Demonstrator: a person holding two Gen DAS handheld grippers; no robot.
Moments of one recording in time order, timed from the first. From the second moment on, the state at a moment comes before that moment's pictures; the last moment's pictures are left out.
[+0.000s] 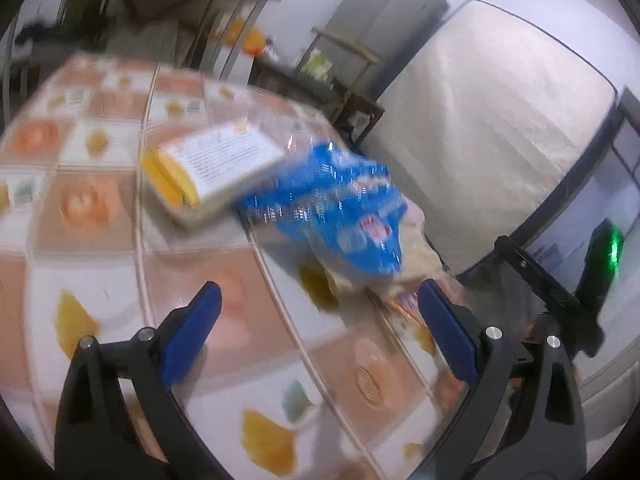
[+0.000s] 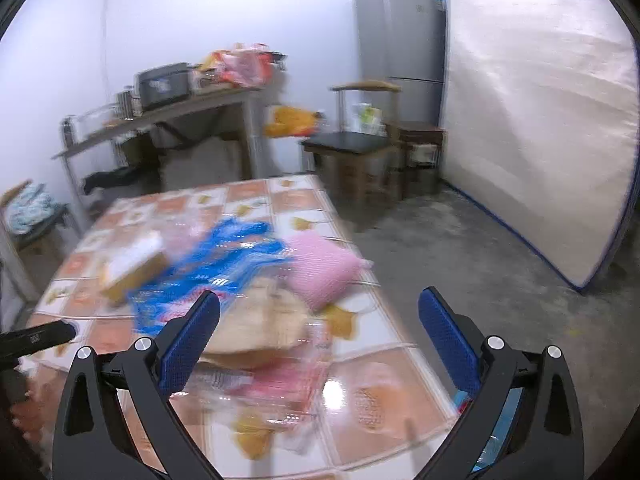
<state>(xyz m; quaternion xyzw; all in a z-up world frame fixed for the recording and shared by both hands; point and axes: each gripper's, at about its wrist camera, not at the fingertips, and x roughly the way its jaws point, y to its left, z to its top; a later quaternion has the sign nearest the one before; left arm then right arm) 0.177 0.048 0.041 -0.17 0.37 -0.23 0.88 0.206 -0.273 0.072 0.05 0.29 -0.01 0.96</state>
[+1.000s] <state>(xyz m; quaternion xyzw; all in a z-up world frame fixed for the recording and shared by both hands) 0.333 0.038 0.045 0.07 0.44 -0.24 0.86 0.229 -0.257 0.038 0.16 0.36 0.13 0.91</state>
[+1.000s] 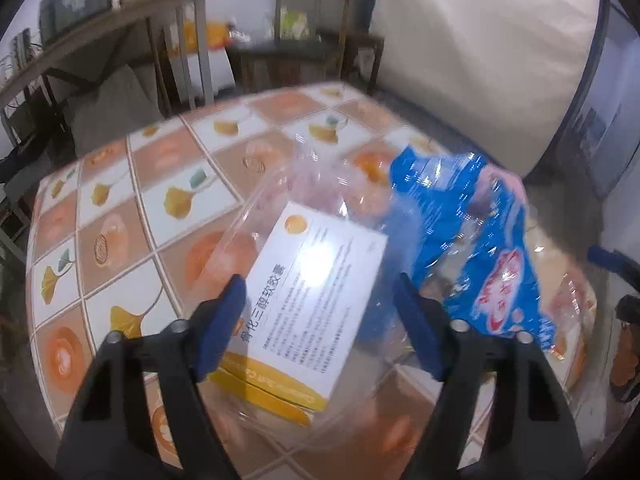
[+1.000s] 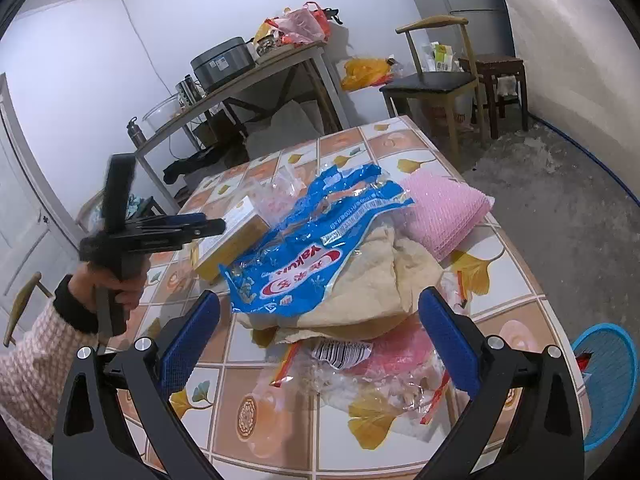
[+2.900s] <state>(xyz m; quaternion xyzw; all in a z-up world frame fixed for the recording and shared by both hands) 0.349 0.011 0.028 0.17 0.52 -0.25 0.80 0.230 -0.249 0.035 0.17 0.37 0.15 0.90</state>
